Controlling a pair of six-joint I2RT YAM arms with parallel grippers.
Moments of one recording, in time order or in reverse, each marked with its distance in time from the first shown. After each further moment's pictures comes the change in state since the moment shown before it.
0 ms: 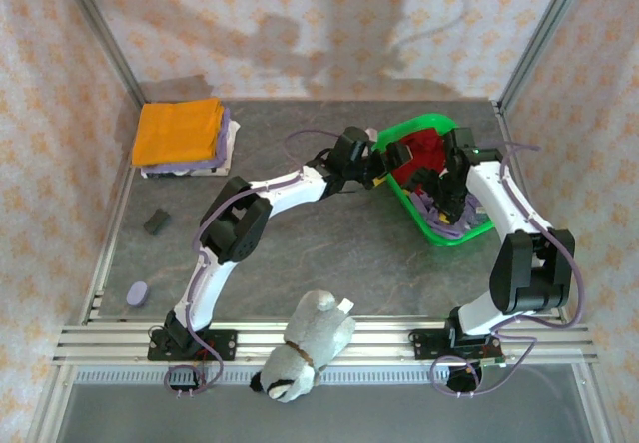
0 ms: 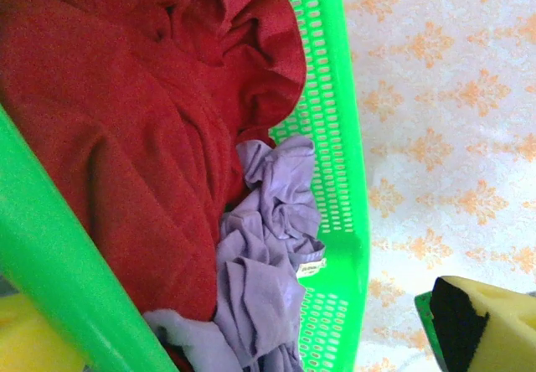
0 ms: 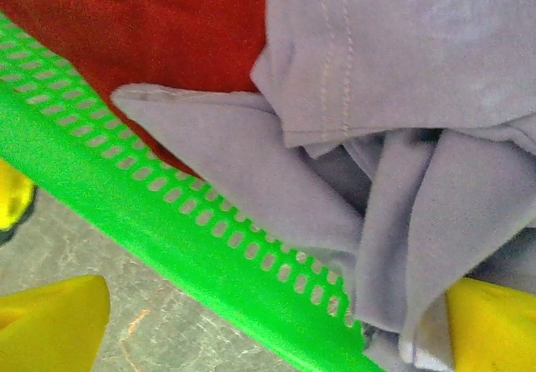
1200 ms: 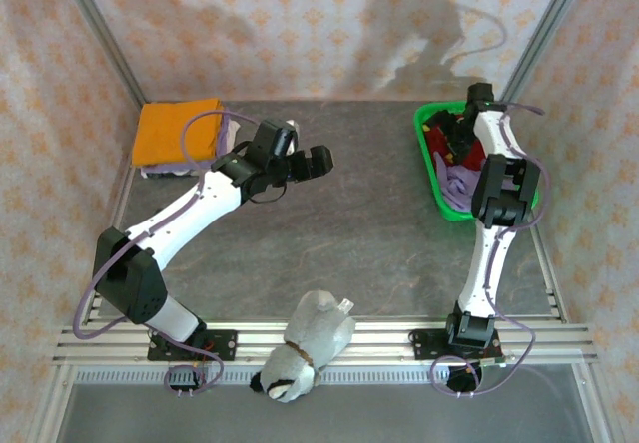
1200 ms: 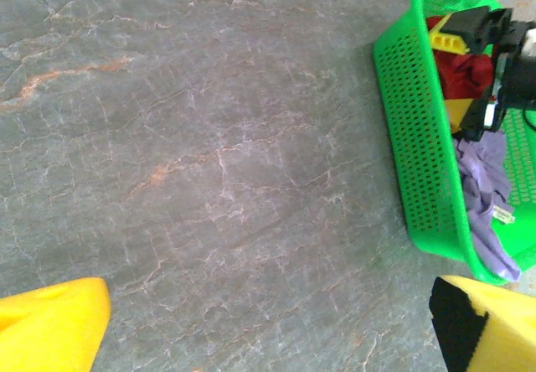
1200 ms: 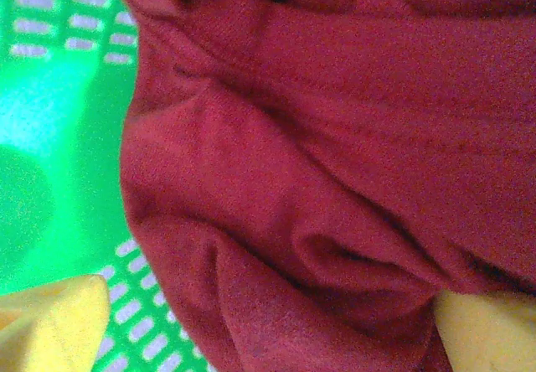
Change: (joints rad) left arm 0.153 -0.708 -0.385 -0.629 -0.288 0.423; right arm -0.226 0.797 0.810 0.159 -0.129 0.029
